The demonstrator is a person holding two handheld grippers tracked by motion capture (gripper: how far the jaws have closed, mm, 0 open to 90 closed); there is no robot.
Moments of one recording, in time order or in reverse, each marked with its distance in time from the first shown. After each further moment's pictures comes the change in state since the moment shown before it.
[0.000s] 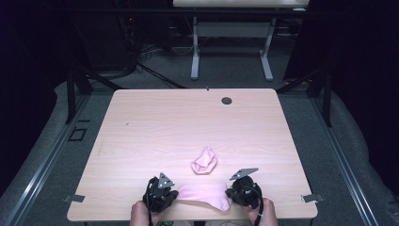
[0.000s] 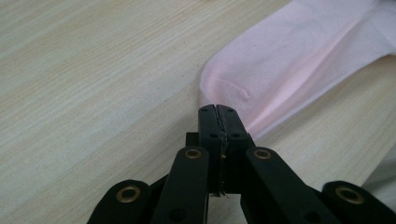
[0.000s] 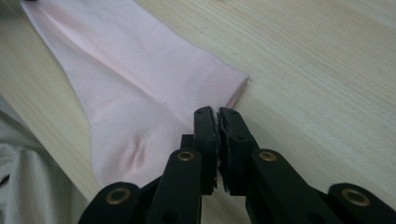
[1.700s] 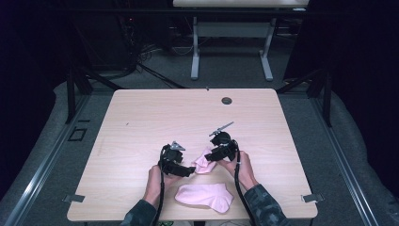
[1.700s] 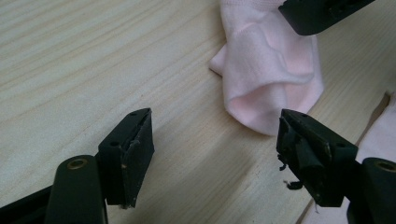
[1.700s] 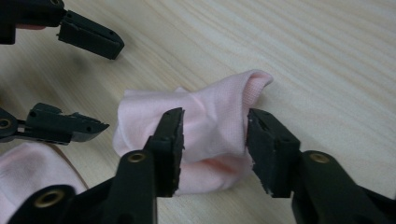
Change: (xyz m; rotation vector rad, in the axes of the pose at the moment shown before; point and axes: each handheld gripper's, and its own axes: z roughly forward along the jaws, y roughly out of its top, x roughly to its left) left arm 0.054 0.082 0.059 -0.024 -0.100 -0.029; right arm -0.046 0.134 0.049 0.043 0.071 -0.010
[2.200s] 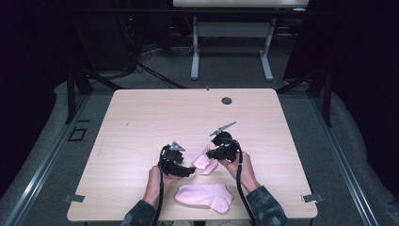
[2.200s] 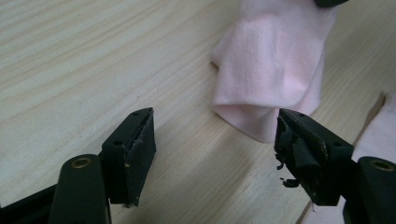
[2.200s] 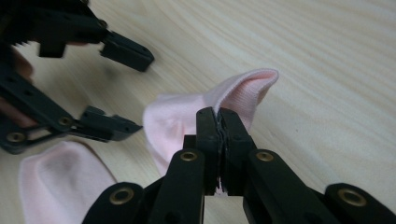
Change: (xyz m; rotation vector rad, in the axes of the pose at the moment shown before) left arm 0.000 -0.002 0.001 -0.029 -0.033 0.005; right arm 0.011 0.000 -0.022 -0.063 0.032 -0.026
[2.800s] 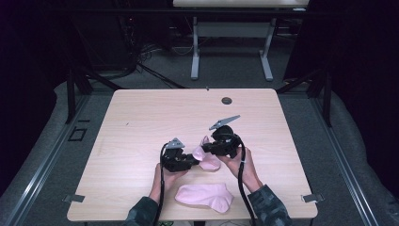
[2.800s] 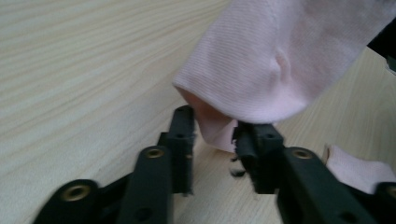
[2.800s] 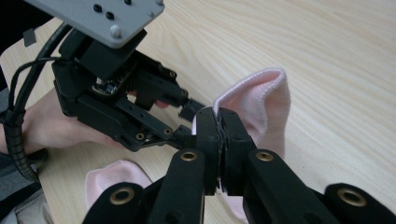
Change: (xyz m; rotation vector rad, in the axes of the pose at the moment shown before) left arm 0.004 0.006 0.007 -0.216 -0.145 -0.004; right arm 0.026 0.019 -0.042 -0.131 0.037 -0.060
